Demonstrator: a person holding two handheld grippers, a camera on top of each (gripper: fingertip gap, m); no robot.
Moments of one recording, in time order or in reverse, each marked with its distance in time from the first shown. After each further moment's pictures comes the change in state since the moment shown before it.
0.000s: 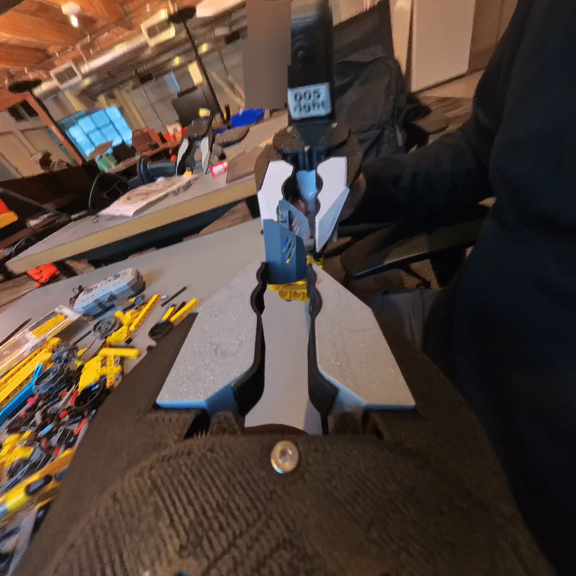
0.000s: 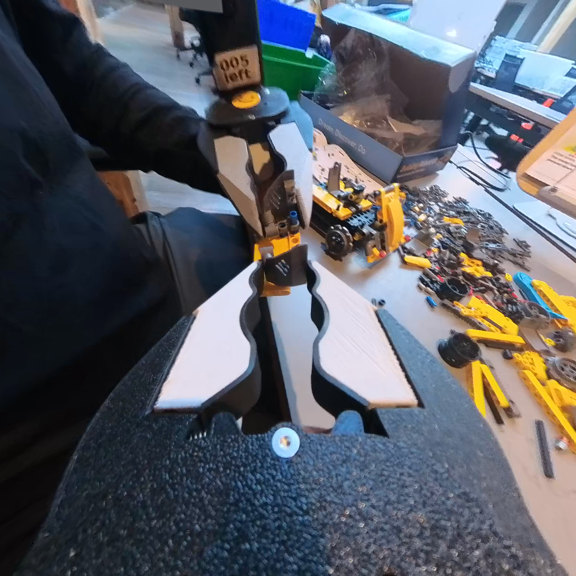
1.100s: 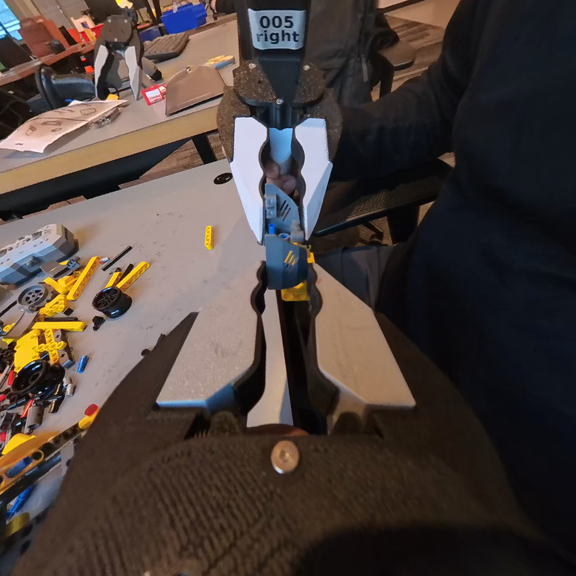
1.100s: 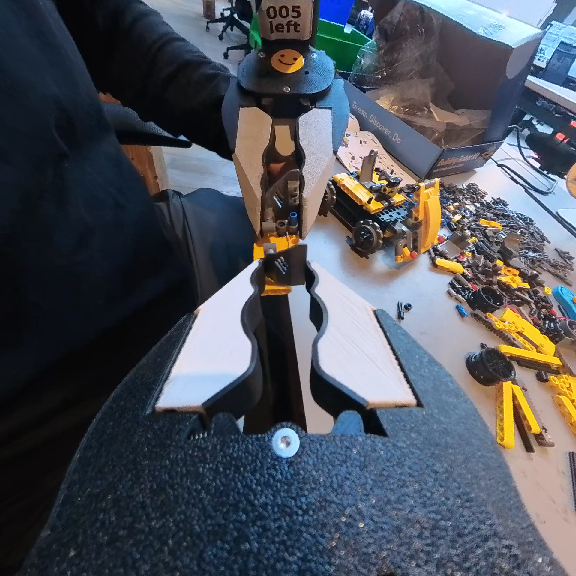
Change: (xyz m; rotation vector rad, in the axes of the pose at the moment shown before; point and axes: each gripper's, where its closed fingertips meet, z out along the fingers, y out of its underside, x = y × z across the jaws) left arm 0.023 0.020 -0.007 -0.198 0.159 -0.070; right arm -0.019 0.012 0.010 -0.054 -0.081 -0.051
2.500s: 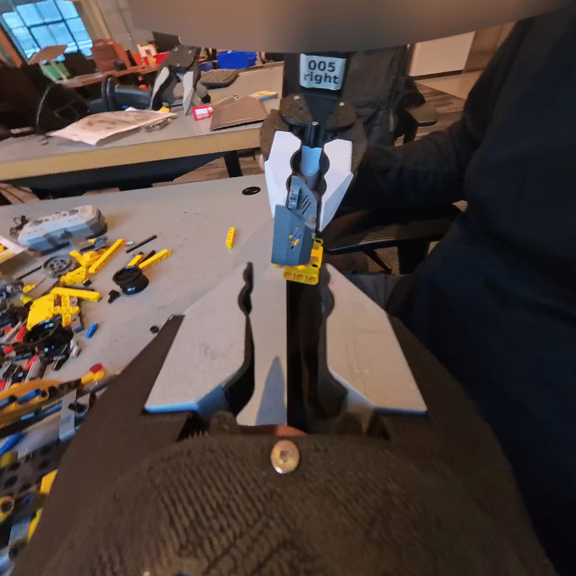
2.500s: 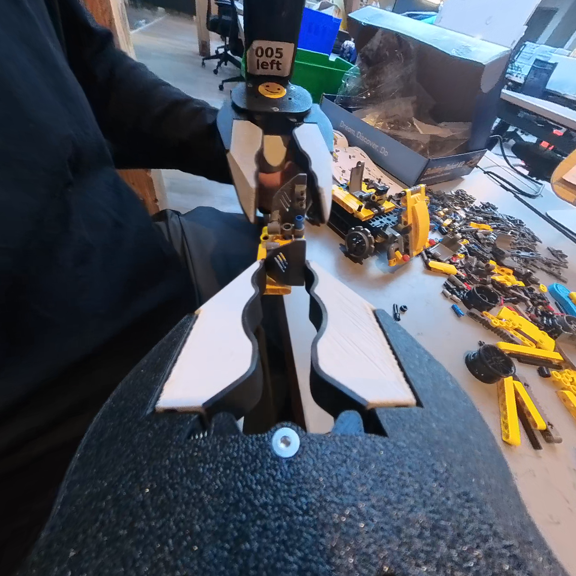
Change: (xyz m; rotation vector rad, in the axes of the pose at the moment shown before) left arm -0.012 -0.001 -0.017 0.105 -0.099 -0.132; right arm 0.005 -0.005 -0.005 0.068 0.018 0.041
